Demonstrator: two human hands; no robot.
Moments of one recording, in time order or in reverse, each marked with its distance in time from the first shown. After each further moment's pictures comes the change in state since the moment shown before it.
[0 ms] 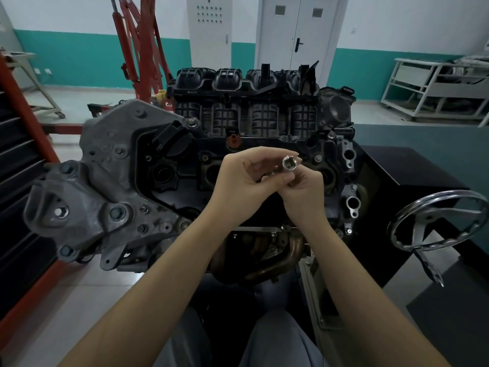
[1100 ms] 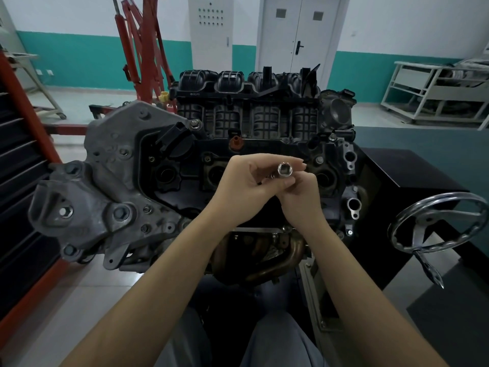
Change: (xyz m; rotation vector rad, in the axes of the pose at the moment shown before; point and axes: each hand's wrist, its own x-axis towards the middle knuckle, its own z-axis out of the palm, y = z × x) left_hand 0.000 0.001 -0.005 0.105 -0.086 -0.020; right_hand 0.000 0.001 0.002 -0.031 -0.085 0.040
